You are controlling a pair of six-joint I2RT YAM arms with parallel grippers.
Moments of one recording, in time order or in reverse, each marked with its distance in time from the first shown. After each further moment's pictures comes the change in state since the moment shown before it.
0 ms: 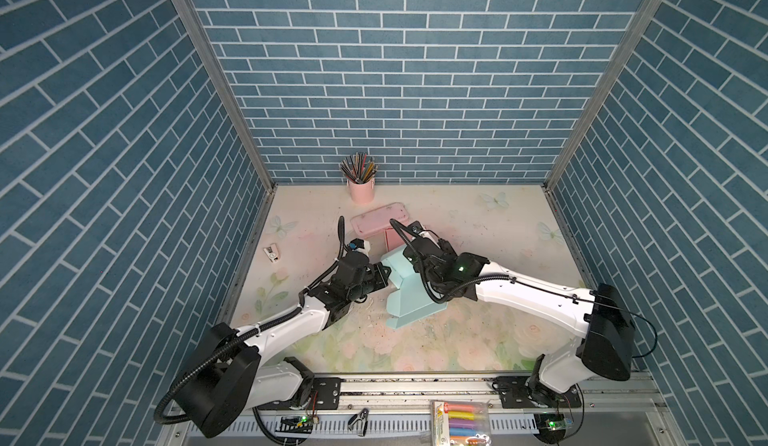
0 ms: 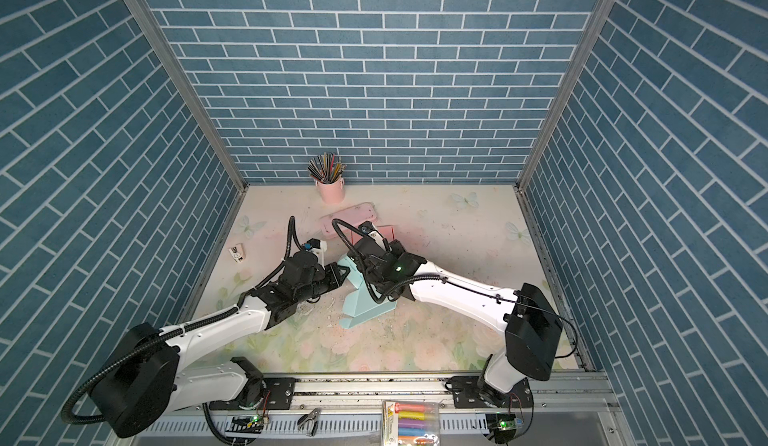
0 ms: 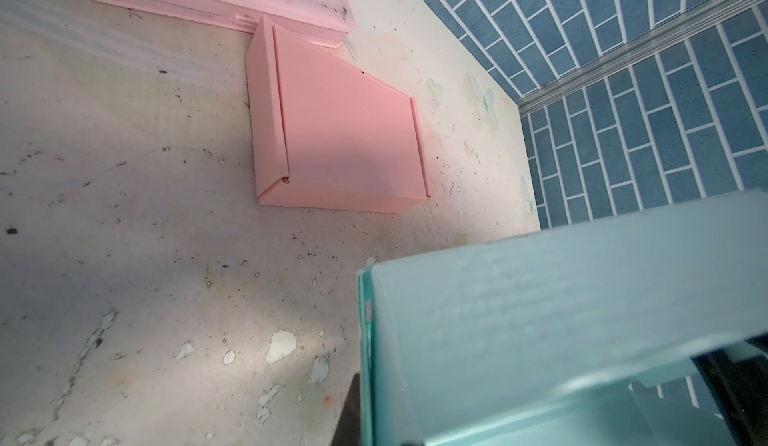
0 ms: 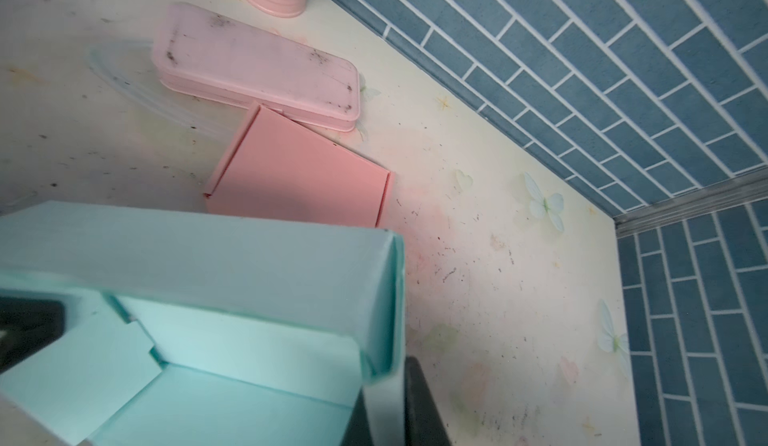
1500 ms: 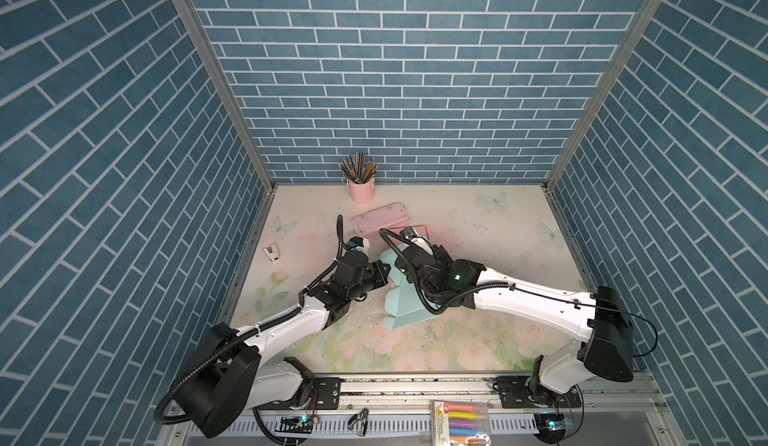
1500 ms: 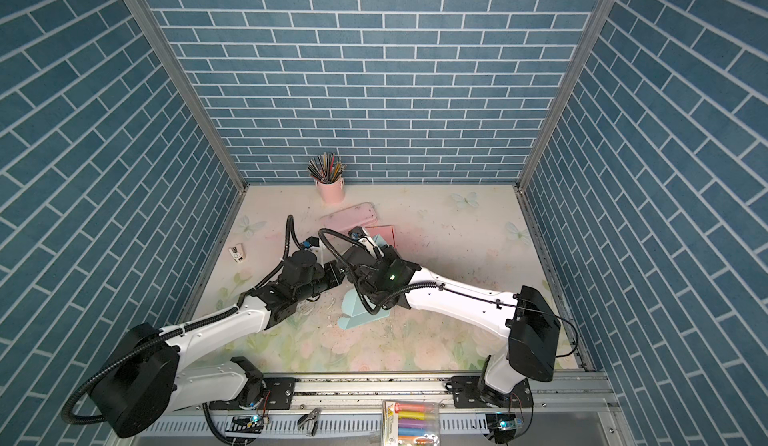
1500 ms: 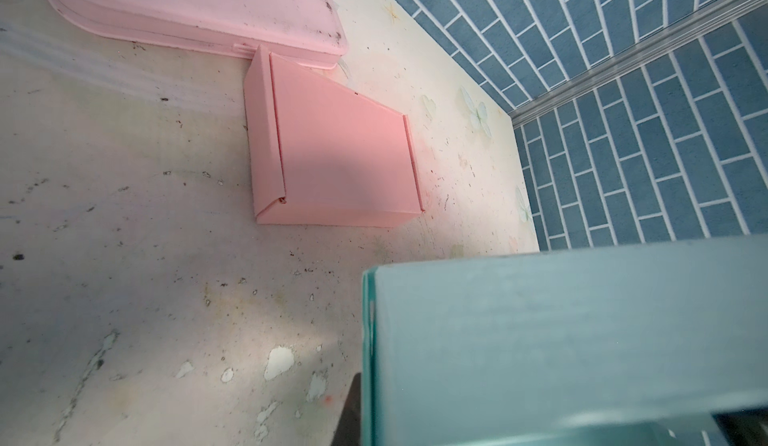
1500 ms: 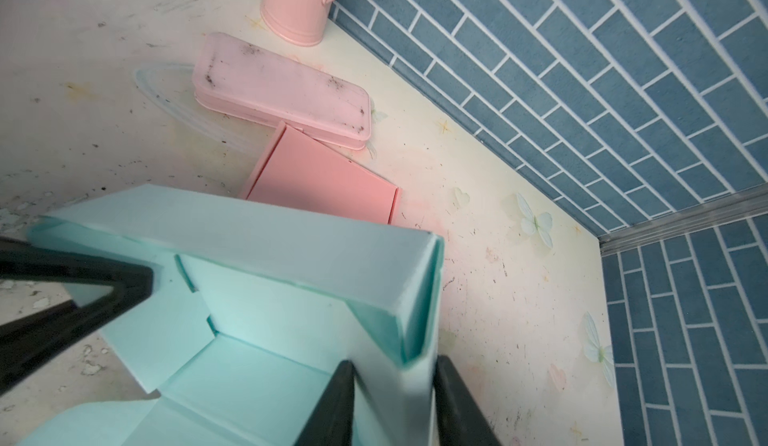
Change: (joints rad) left arm 0.005 0.000 0.000 0.029 -0.017 0.016; right arm 0.060 -0.036 -0.005 -0.015 0.032 0.024
